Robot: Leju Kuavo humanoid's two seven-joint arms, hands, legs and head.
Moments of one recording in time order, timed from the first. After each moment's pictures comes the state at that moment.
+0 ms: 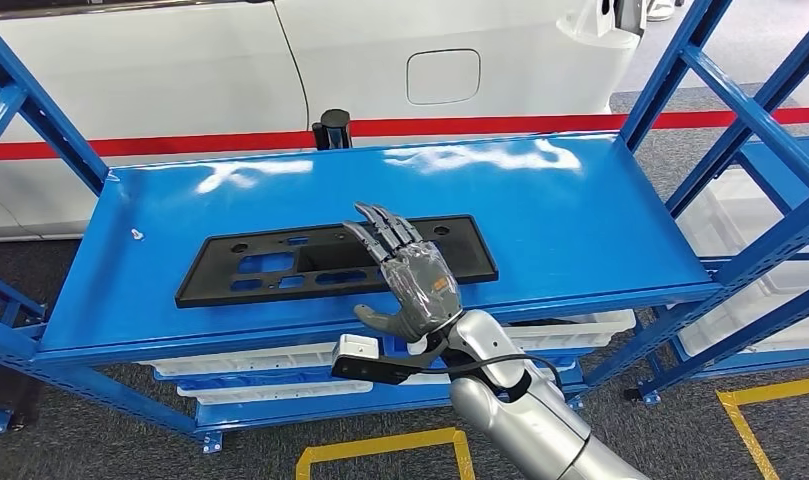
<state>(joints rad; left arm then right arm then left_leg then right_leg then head) -0.10 0.03 -0.76 -0.21 0.58 0.33 -0.27 -0.52 -0.03 0.83 -1.31 0.83 -0.39 -0.11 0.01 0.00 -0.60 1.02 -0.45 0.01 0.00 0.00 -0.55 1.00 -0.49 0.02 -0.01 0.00</state>
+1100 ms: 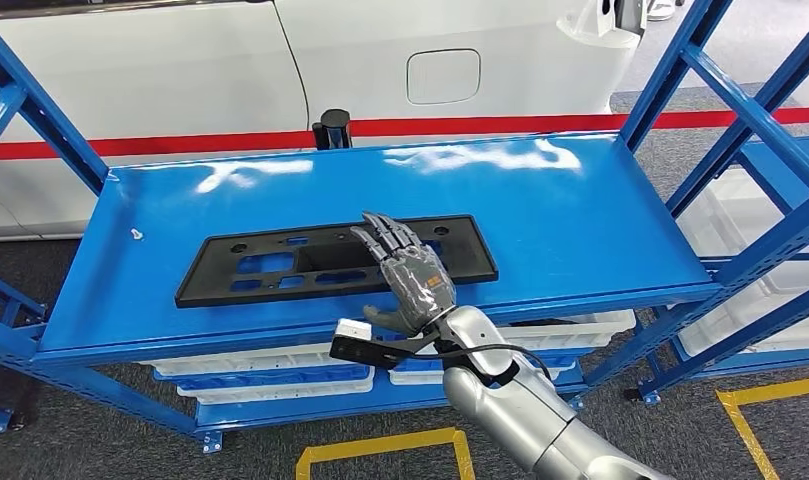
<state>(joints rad) -0.11 0.03 -0.76 -0.21 0.56 0.32 -0.25 -0.59 0.02 0.87 -1.07 0.83 -0.42 -0.07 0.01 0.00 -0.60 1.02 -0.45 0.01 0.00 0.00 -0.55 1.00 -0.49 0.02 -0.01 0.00</state>
